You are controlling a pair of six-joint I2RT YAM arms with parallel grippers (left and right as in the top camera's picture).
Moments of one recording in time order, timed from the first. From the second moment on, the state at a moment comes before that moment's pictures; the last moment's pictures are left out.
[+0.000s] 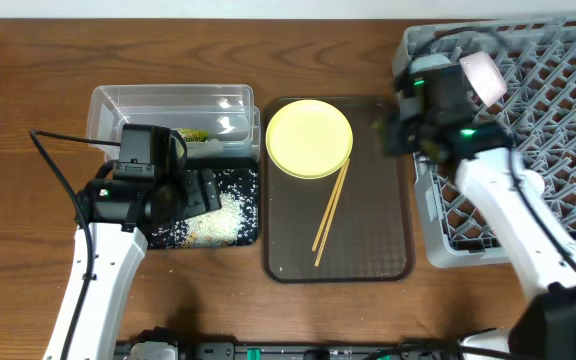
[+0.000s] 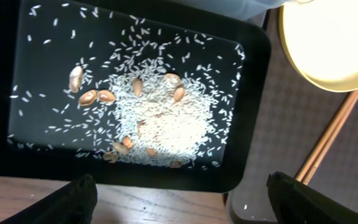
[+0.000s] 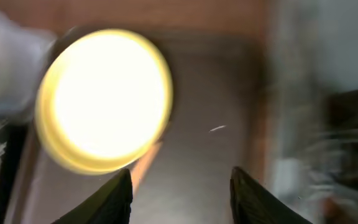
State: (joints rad) left arm -0.08 1.21 1.04 -1.03 0.10 -0.36; right arm 0.29 1.60 1.25 -0.62 -0.14 0.18
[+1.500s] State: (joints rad) left arm -0.08 1.21 1.04 -1.03 0.08 -0.36; right arm 0.26 1.48 1.28 -0.50 0.34 0.03
